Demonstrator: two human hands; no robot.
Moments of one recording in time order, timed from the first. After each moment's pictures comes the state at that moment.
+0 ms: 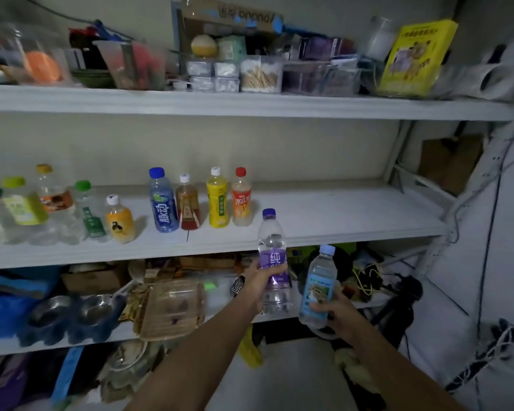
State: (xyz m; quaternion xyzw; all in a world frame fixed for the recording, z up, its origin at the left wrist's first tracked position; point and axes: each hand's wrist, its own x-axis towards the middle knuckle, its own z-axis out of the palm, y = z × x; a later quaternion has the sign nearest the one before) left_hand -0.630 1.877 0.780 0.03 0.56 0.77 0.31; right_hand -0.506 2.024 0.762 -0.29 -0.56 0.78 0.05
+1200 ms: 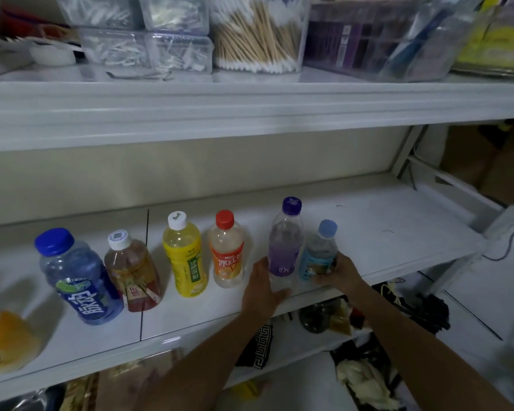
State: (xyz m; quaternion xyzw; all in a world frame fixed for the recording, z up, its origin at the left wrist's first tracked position) left_hand -0.871 1.999 0.718 0.30 0.80 0.48 0.16; right_hand -0.778 2.176 0.764 -0.36 -0.79 0.49 0.12
